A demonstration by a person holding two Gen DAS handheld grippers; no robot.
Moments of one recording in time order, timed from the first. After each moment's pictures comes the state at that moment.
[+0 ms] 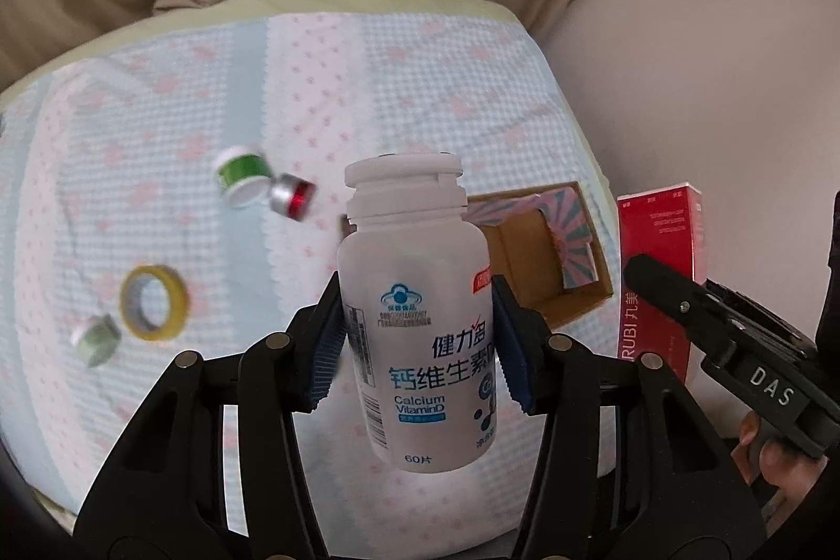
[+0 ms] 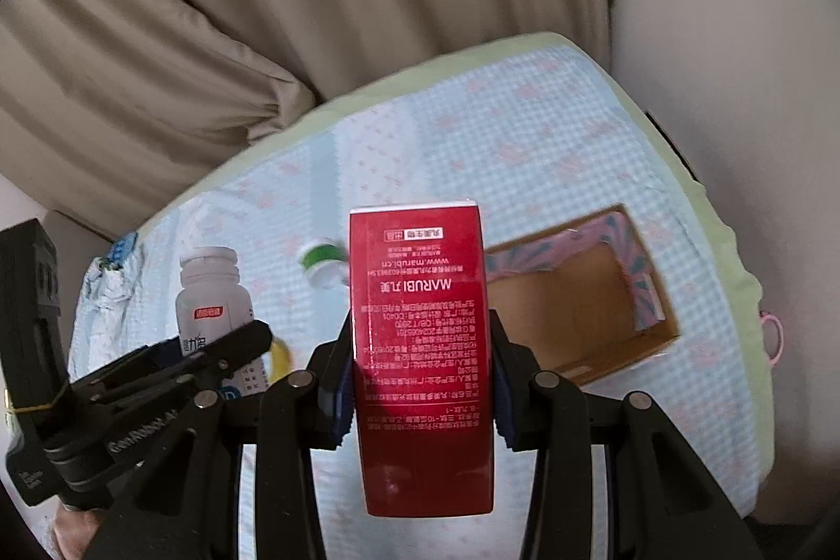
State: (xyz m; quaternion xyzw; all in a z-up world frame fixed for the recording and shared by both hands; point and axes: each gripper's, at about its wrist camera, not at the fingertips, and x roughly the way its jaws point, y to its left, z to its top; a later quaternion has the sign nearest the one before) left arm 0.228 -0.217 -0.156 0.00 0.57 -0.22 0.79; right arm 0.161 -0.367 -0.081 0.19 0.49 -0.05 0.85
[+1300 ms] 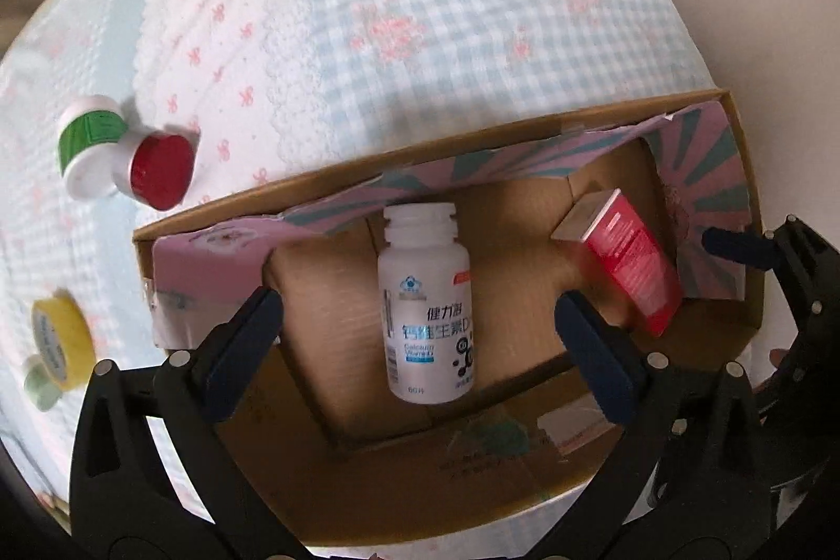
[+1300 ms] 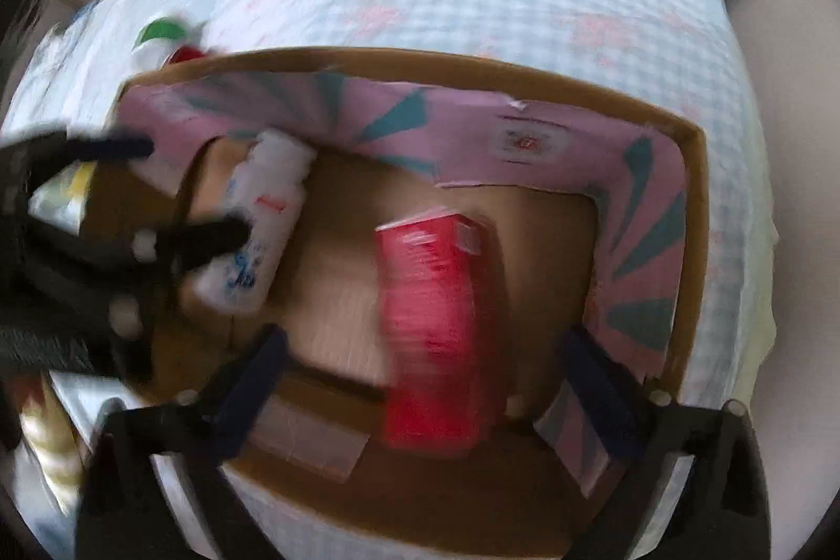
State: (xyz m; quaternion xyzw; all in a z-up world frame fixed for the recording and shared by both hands) left arm 0.295 -0.347 -0.375 0.09 0.67 -0.18 0.71; right arm 0.238 -0.462 -0.308 -0.02 0.65 0.10 0.75
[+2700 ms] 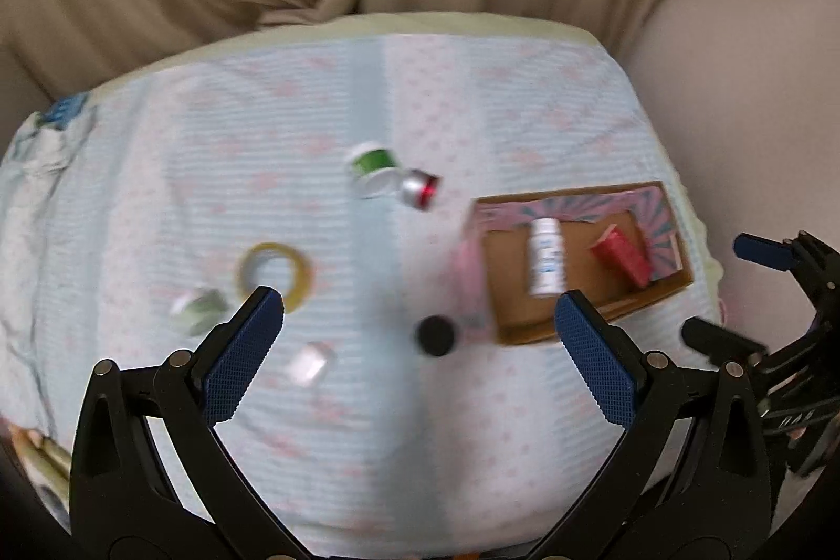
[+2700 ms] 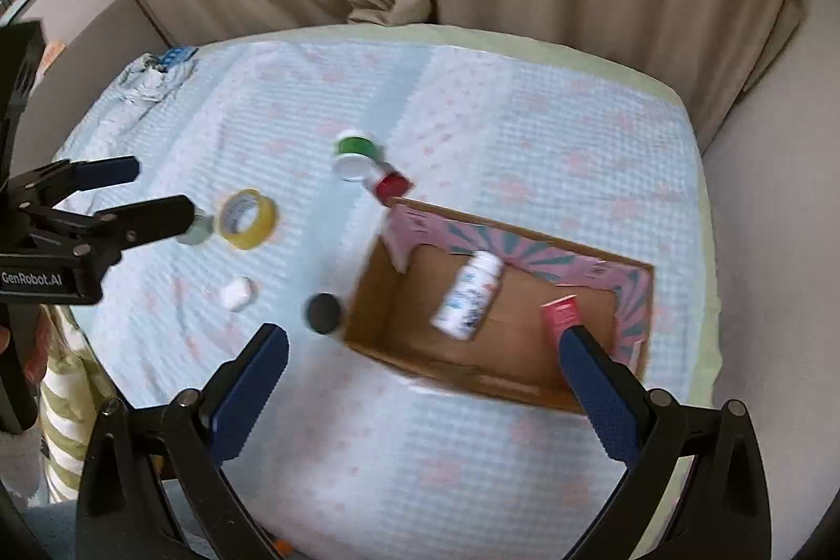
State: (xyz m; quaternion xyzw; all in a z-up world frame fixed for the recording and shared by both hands) left arm 0.182 -0.107 -0.125 0.04 0.53 -0.11 0.84; right arm 0.148 -0.327 -0.091 -0.03 0.53 0.12 0.84
